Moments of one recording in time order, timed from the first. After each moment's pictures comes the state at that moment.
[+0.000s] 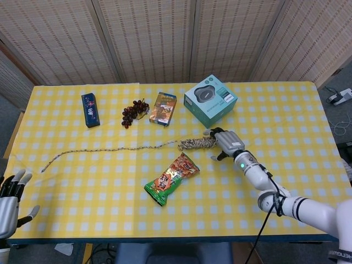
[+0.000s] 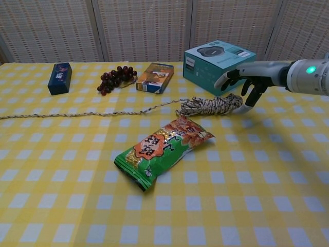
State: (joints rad) left arm 0.00 -1.13 -0.04 -1.74 1.47 1.57 0.27; right arm 0.87 -1.45 0.20 -1.29 -0.96 0.59 -0.09
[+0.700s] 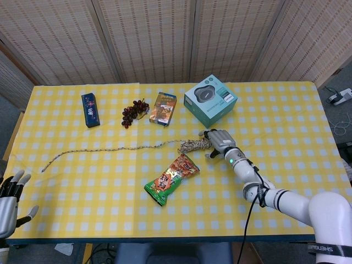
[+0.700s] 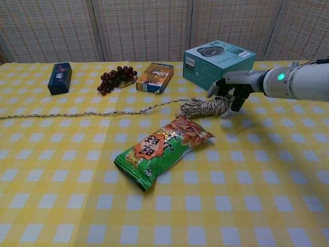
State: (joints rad) left arm 0.00 -1.14 -0.04 -1.71 1.46 1.56 0.25; right arm 0.98 -1.56 0.17 -1.13 -0.79 0.52 -0.16
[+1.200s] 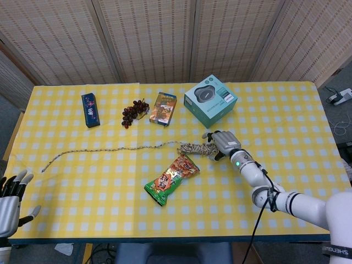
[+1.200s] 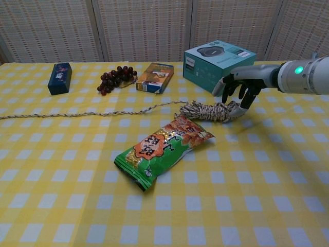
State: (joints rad) left arm -0.01 -1.15 -0.04 -1.70 1.46 1.55 0.24; right arm 0.96 -1.46 0.14 -1.28 -0.81 0.56 -0.16
